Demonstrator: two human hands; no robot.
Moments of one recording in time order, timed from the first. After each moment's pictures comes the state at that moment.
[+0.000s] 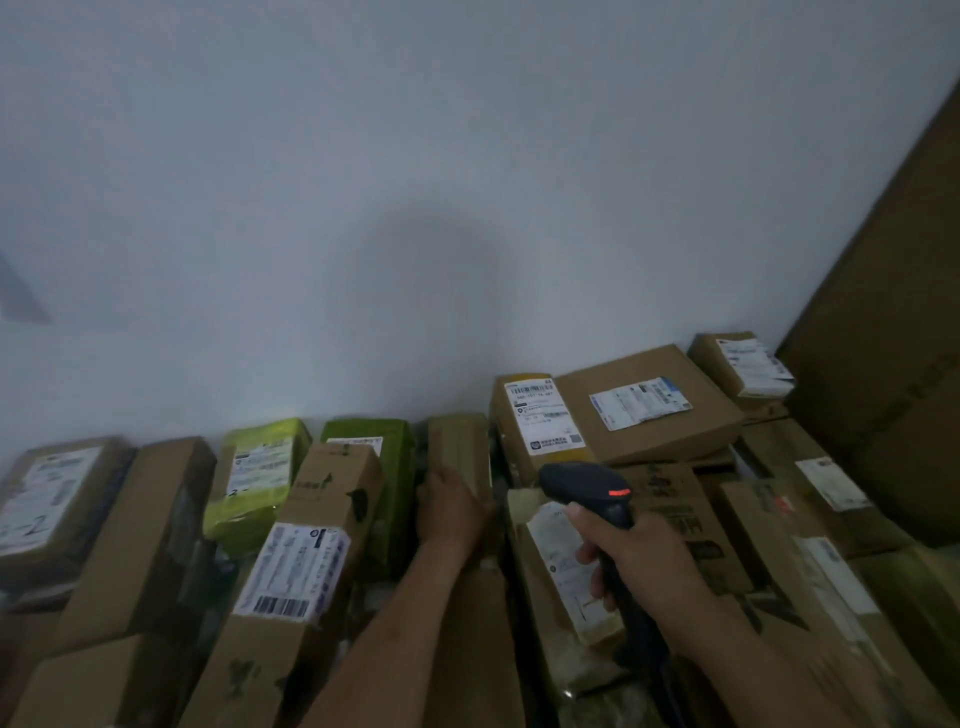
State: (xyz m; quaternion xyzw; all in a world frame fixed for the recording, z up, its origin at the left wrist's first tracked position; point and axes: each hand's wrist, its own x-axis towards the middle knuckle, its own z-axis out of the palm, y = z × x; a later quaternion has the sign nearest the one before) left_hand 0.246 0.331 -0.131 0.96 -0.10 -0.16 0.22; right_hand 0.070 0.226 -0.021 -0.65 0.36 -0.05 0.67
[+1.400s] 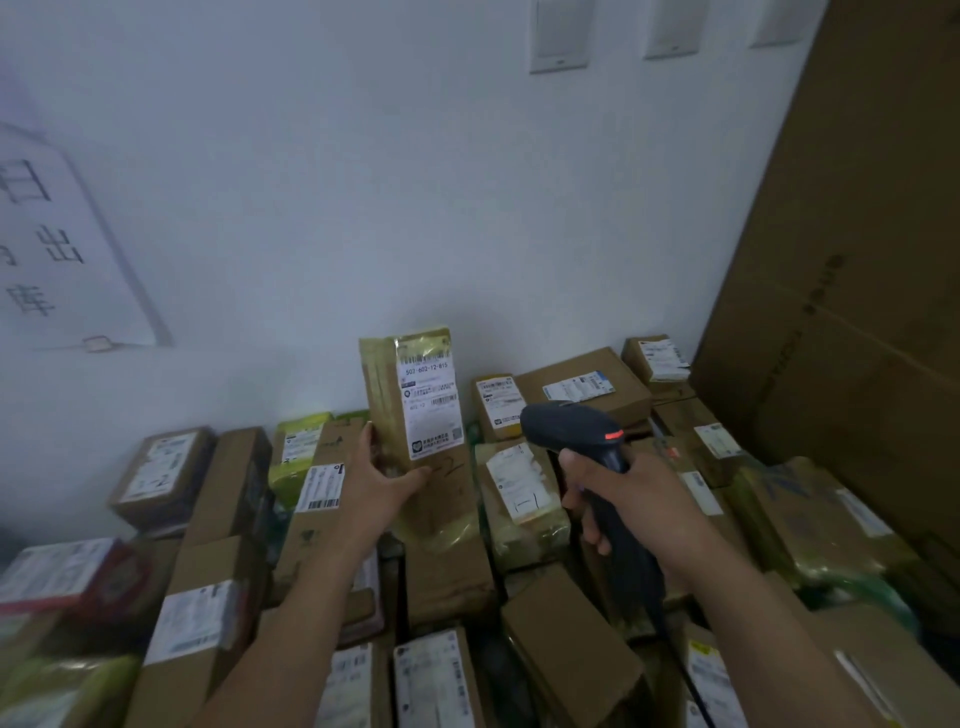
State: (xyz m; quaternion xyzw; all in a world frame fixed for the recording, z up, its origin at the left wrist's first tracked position) left_hand 0.113 0.446 0.024 0.82 -0.10 -0.08 0.56; right_hand -0.091 0.250 0.126 -0.68 0.22 -0.08 0.70
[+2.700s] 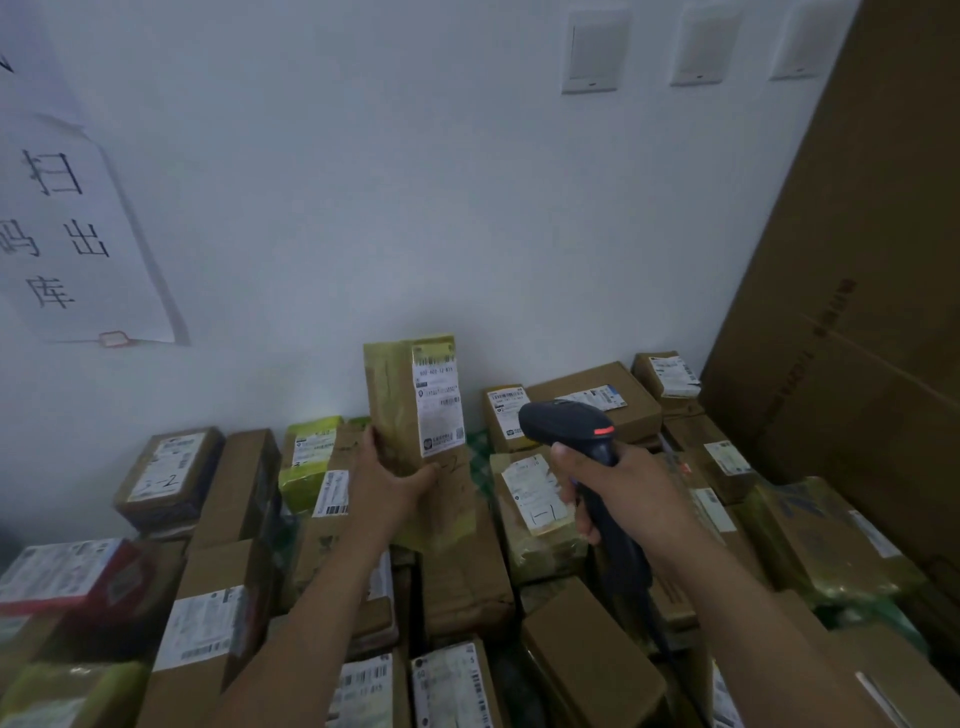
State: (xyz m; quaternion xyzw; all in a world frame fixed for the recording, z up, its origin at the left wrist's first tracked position) left_hand 0.130 0.457 0.021 0.84 -0.08 -0.03 0.53; right_hand -0.055 0.273 0.125 -0.70 0.24 -0.09 0.66
